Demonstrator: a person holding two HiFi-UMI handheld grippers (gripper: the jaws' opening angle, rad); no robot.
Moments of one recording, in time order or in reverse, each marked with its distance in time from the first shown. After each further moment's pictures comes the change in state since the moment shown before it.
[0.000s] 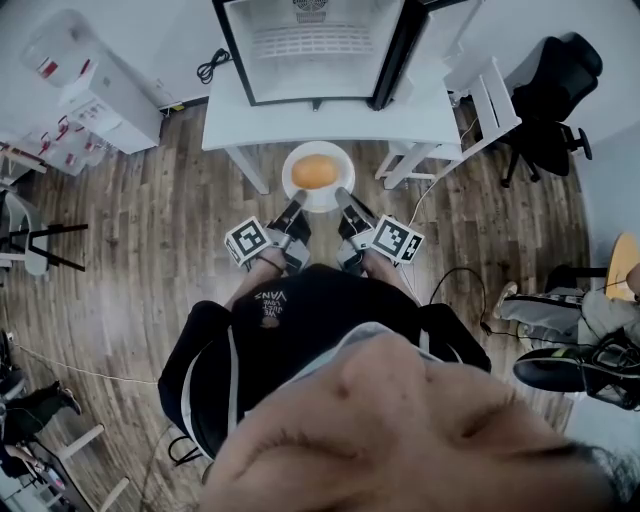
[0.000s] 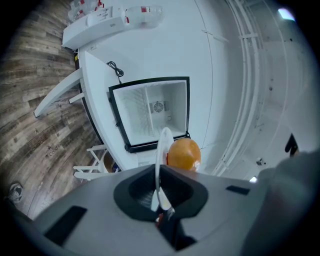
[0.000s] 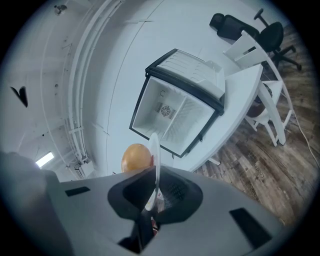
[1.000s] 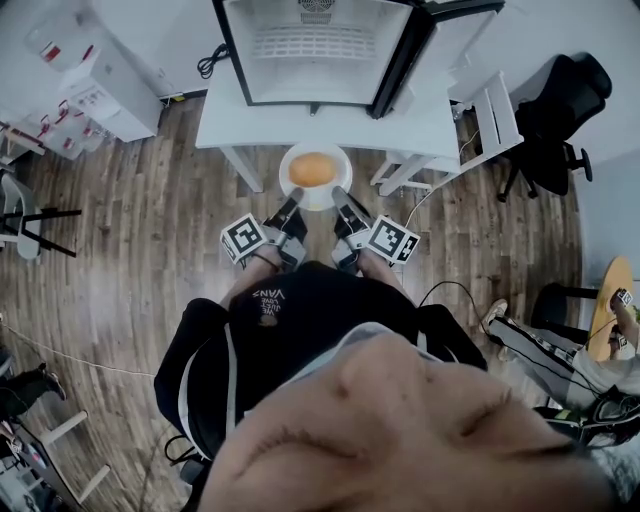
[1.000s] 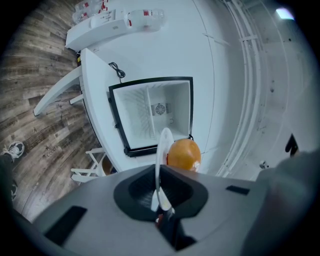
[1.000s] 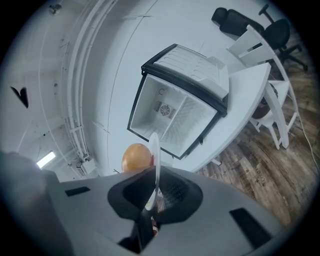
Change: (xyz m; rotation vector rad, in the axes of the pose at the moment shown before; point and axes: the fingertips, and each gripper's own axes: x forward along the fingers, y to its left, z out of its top) left arm 0.033 0.006 0.006 -0.019 -0.056 0.012; right arm 0.015 -0.018 0.029 -0.004 0.046 0.017
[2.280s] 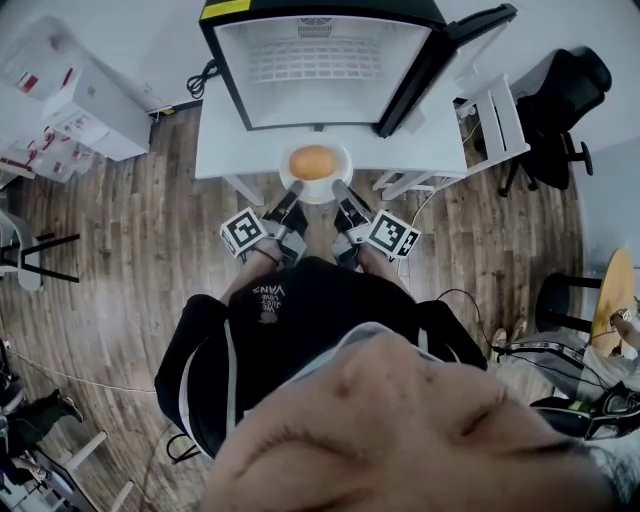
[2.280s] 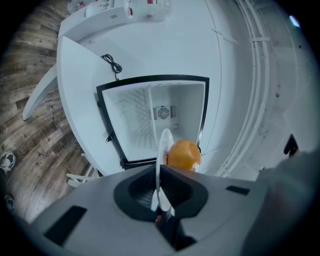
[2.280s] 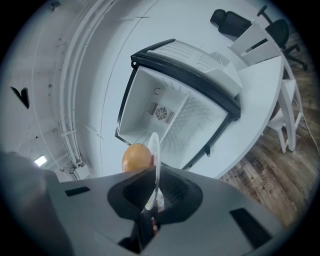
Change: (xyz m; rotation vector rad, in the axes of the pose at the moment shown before) left arm 0.066 0.023 0.094 -0.016 0.058 -0.020; right arm 0.098 -0.014 0.046 0.010 -0.067 -0.038
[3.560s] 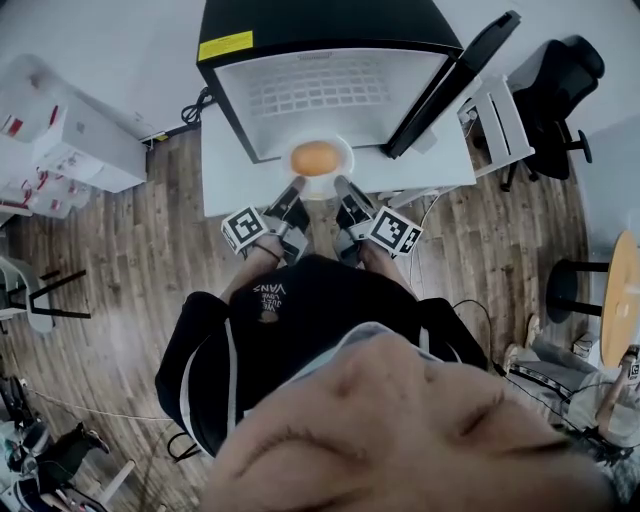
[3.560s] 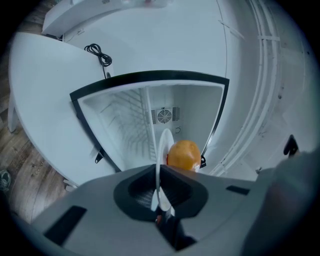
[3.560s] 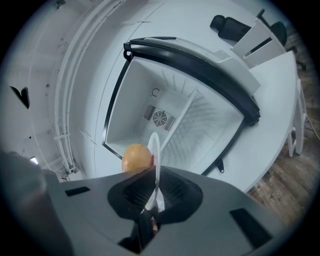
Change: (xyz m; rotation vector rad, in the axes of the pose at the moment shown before) left arm 0.055 0.014 0.089 0.006 0.102 -0.022; right arm 0.090 -0.002 0.038 -0.005 -0.101 -0.034
